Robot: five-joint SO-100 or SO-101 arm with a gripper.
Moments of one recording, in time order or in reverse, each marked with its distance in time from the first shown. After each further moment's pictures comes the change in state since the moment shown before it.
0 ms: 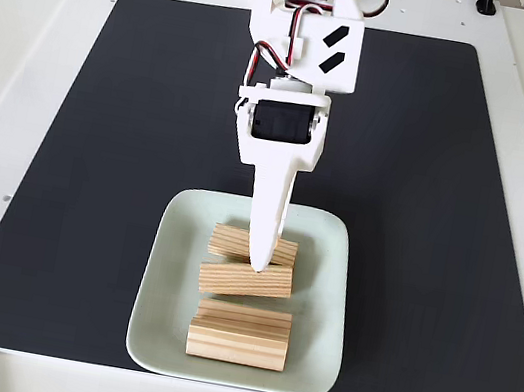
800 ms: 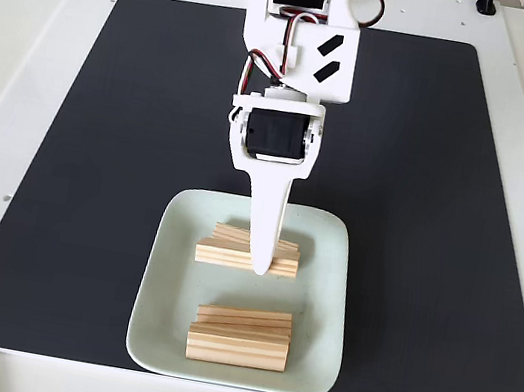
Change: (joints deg) arm 0.1 -3.8 -5.4 -0.2 0.0
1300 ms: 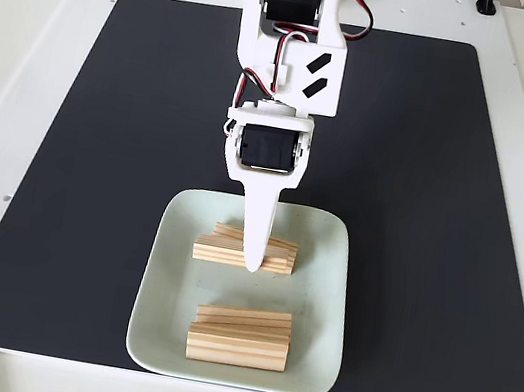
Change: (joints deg) arm 1.1 0.0 6.1 -0.8 -2.5
